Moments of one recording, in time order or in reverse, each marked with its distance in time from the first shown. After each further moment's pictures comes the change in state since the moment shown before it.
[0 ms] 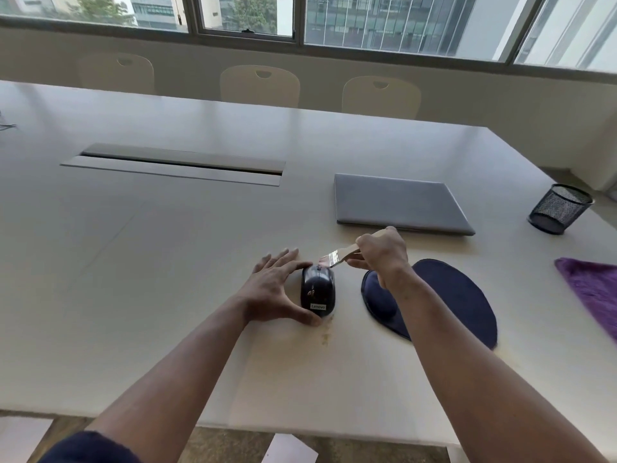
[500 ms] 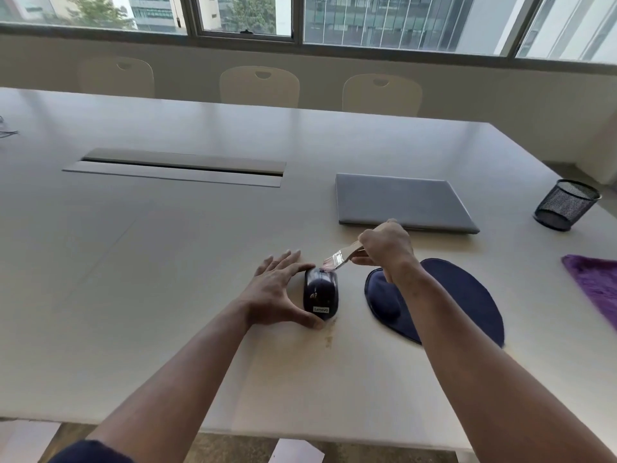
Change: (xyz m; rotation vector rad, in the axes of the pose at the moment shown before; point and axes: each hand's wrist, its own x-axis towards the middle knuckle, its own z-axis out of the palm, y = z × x) left_hand -0.001 0.000 0.000 0.001 0.005 0.006; right_hand 0.002 -0.008 -0.001 -0.082 0.014 -0.069
